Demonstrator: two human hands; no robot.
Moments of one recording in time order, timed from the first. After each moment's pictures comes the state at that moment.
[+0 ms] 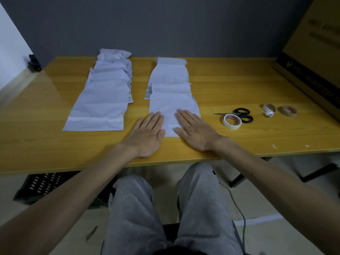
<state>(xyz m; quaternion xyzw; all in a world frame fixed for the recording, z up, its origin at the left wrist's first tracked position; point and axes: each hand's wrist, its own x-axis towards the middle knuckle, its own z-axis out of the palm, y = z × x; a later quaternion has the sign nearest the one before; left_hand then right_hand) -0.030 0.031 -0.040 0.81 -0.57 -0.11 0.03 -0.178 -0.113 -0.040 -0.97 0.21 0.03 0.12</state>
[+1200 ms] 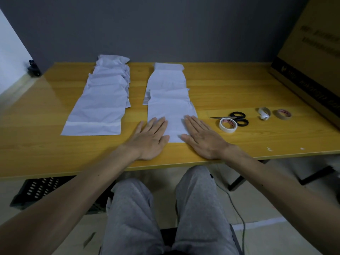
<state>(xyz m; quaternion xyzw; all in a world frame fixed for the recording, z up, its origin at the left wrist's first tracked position) -0.039 0.023 -0.033 0.80 -0.59 -0.14 -0.01 -0.208 -0.117 -0.039 -0.97 0.22 0.03 0.10</state>
